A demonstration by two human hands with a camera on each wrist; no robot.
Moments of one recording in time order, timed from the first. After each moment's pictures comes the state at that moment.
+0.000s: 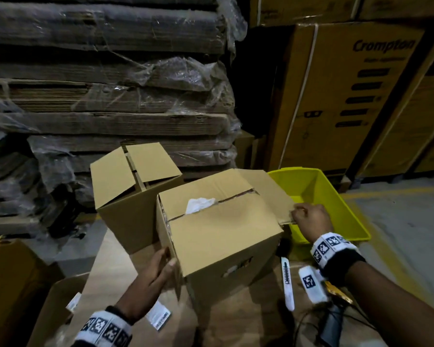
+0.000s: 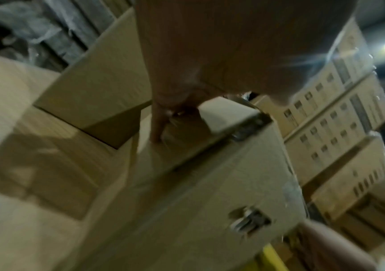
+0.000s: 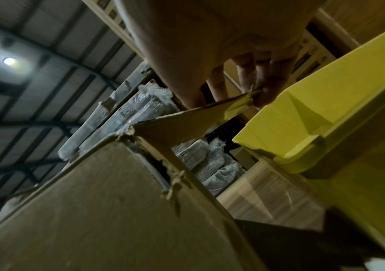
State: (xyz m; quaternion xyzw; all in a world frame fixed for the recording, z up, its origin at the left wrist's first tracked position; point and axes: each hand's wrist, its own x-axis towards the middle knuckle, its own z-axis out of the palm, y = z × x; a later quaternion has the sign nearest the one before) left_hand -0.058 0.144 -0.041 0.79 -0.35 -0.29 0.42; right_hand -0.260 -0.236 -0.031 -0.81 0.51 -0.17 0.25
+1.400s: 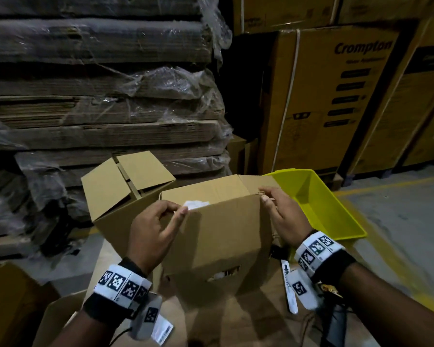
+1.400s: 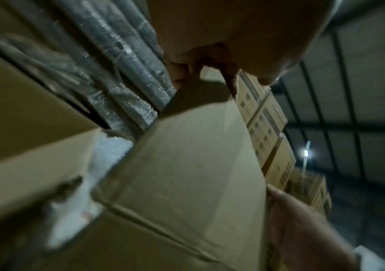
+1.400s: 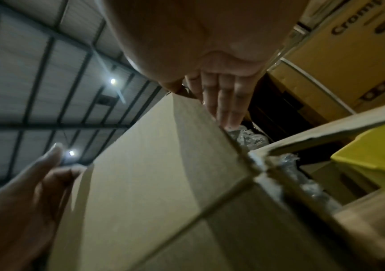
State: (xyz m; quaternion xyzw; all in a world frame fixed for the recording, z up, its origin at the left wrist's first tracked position) left_hand -0.034 0.068 0.060 0.77 -0.47 0.09 0.42; right_hand -0.230 -0.173 0.030 -0.88 0.24 -0.29 0.29
